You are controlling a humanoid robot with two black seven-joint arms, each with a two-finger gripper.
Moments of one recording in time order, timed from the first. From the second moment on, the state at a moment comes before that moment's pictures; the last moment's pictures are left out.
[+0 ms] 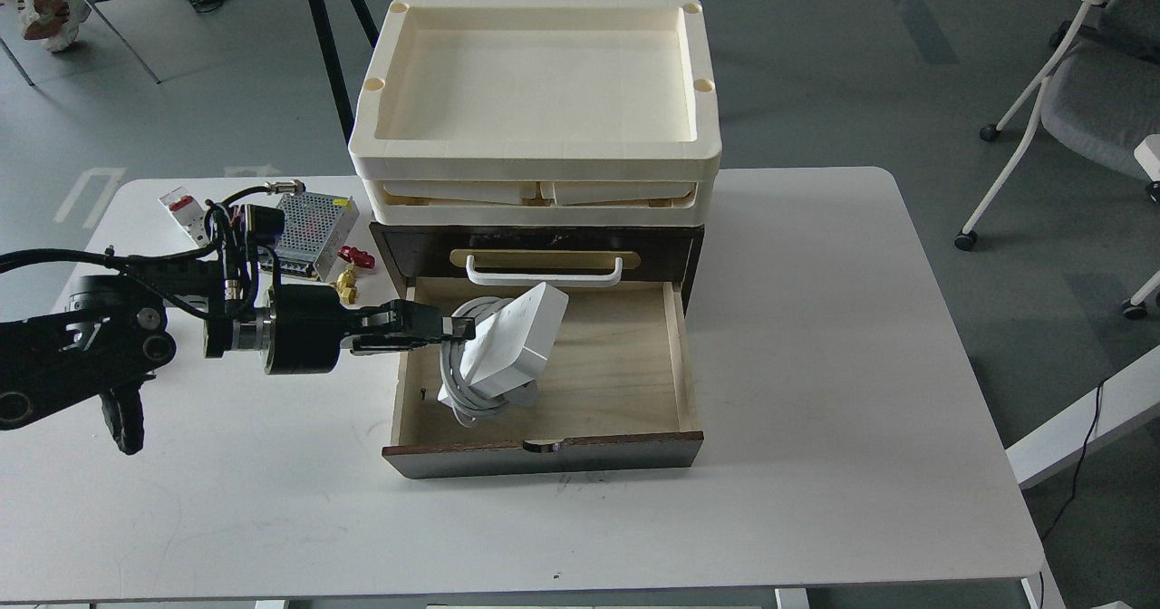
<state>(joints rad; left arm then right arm) -0.89 0.75 -0.10 -1.22 1.07 -0.49 -0.49 0.61 -0.70 0.98 0.49 0.28 0.49 0.07</state>
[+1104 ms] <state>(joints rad) -0.83 0.64 -0.10 -1.10 1.07 -0.43 -0.49 0.58 -0.72 0.98 0.49 0.28 0.49 0.09</state>
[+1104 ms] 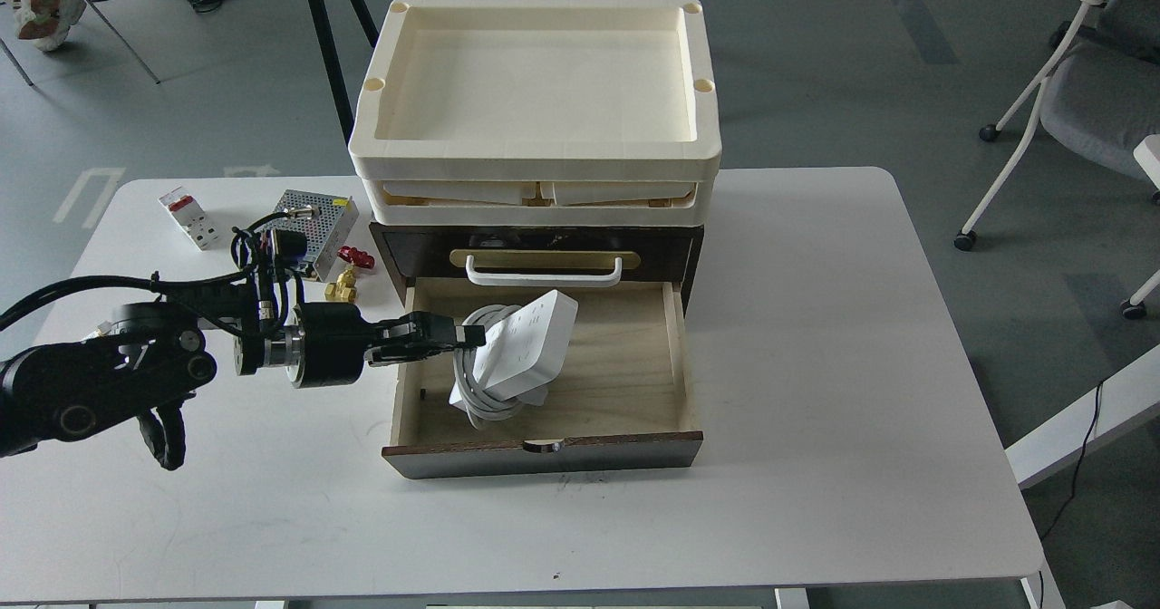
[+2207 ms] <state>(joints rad) -0.66 0.93 -0.37 -1.09 0.53 -0.49 -0.49 0.62 -0.73 1.05 0.53 0.28 0.49 0.09</state>
